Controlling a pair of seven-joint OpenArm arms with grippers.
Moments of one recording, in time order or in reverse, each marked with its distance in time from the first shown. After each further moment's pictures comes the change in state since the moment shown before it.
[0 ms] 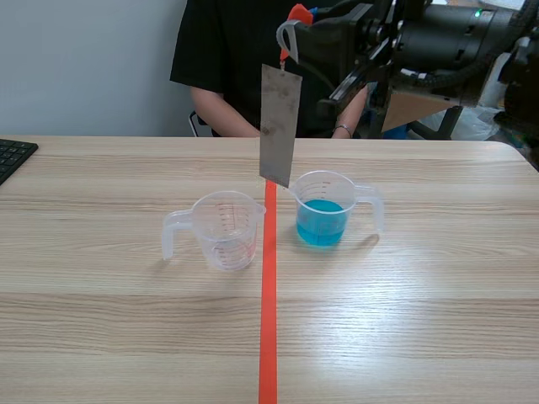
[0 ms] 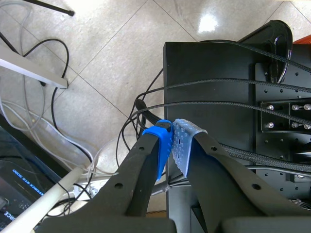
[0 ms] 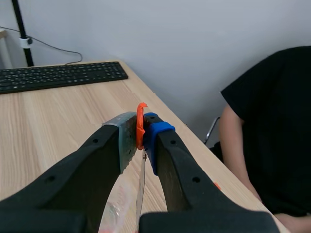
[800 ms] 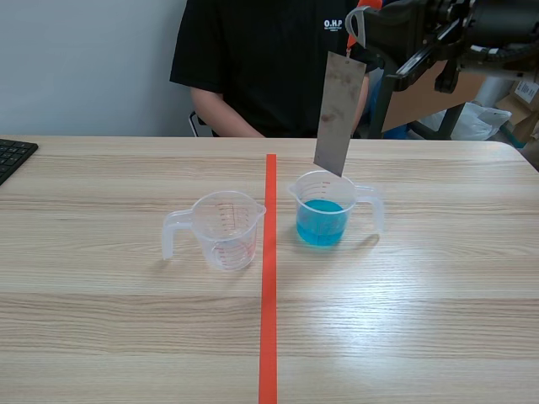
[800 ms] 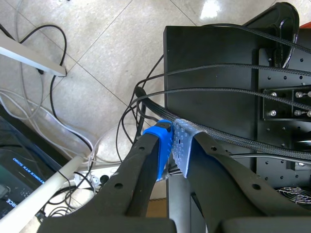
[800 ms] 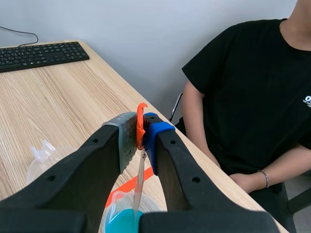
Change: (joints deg) left arm 0.1 0.0 0.0 0.0 0.0 0.0 3.0; right arm 0.0 3.8 7.4 0.0 2.1 0.0 -4.4
